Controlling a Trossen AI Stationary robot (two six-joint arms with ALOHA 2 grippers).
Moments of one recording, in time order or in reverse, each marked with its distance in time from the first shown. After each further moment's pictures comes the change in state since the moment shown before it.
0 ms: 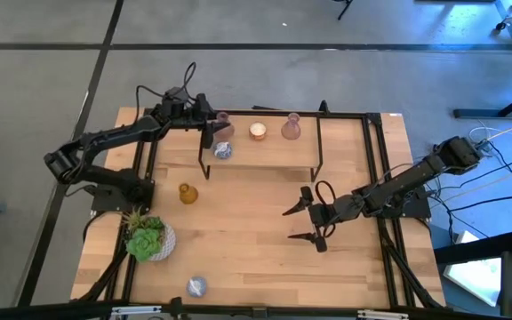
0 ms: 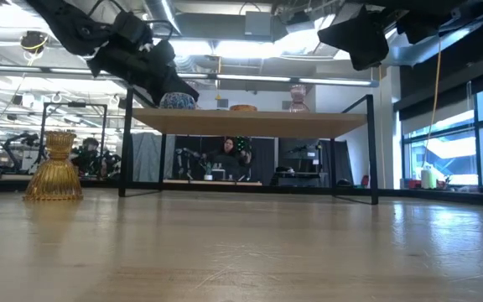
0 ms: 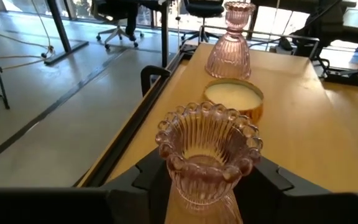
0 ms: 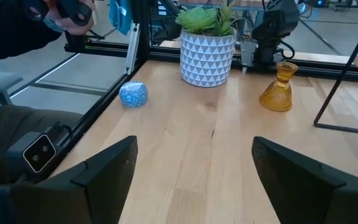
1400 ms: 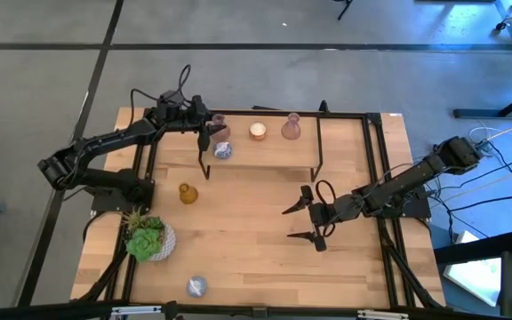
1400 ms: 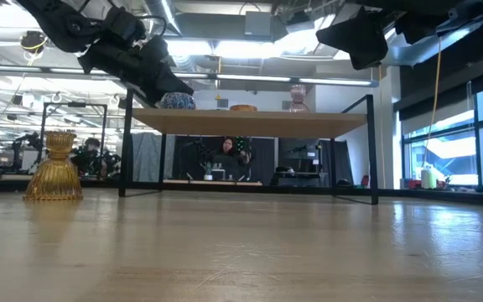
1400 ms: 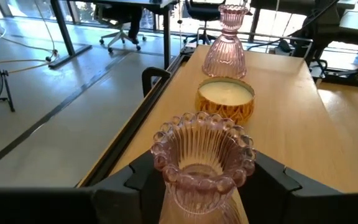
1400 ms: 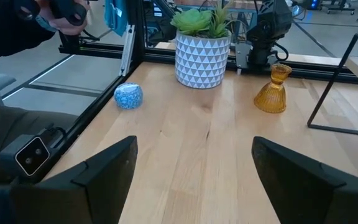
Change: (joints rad) left arm 0.000 -0.071 -0.047 -0.009 -0.010 -0.001; right arm 0.000 0.000 0.000 0.005 0.018 -0.008
